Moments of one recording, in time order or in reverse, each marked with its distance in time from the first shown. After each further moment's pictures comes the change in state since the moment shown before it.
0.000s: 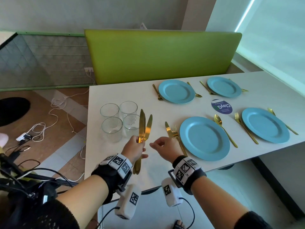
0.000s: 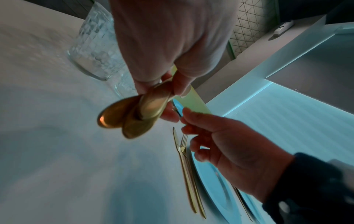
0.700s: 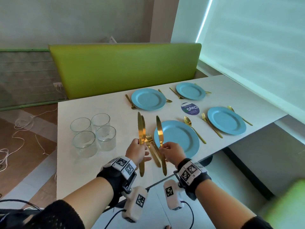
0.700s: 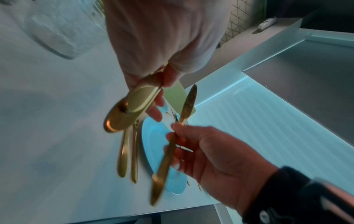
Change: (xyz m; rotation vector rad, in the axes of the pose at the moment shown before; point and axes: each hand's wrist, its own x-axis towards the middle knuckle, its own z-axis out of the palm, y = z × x) left_hand -0.023 0.032 0.079 -0.083 -0.151 0.022; right_hand -0.032 0.050 -0.070 0.215 0.148 0.270
